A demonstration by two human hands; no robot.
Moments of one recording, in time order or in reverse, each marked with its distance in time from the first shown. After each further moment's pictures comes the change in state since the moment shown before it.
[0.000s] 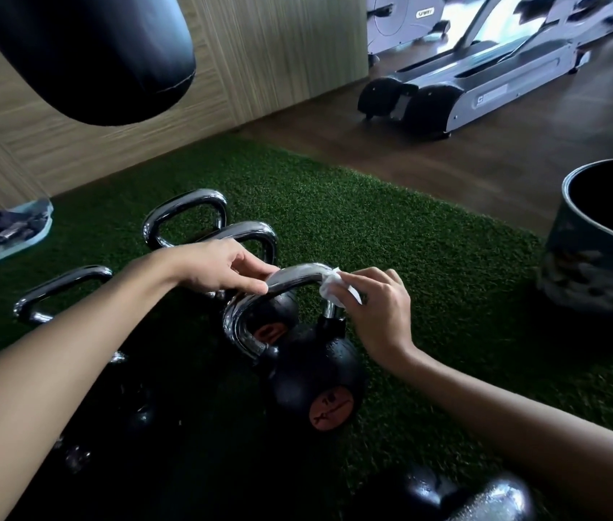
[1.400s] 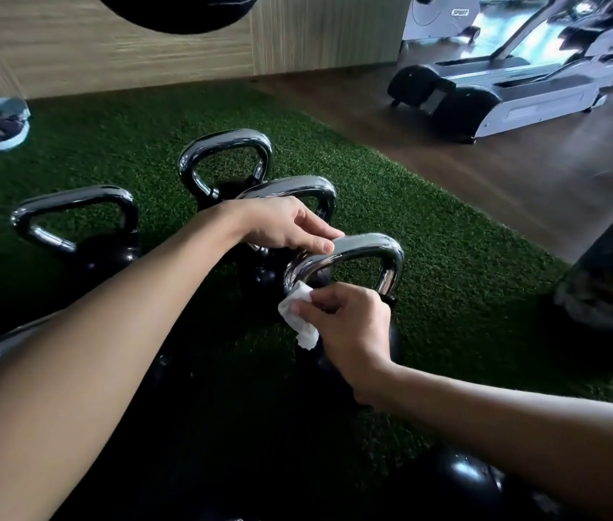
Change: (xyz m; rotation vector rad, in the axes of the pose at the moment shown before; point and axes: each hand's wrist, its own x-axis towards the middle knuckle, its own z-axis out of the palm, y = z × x) left_hand 0.000 -0.045 0.016 -0.245 0.103 0.155; right_hand -0.060 -0.123 0.060 0.084 -0.303 0.374
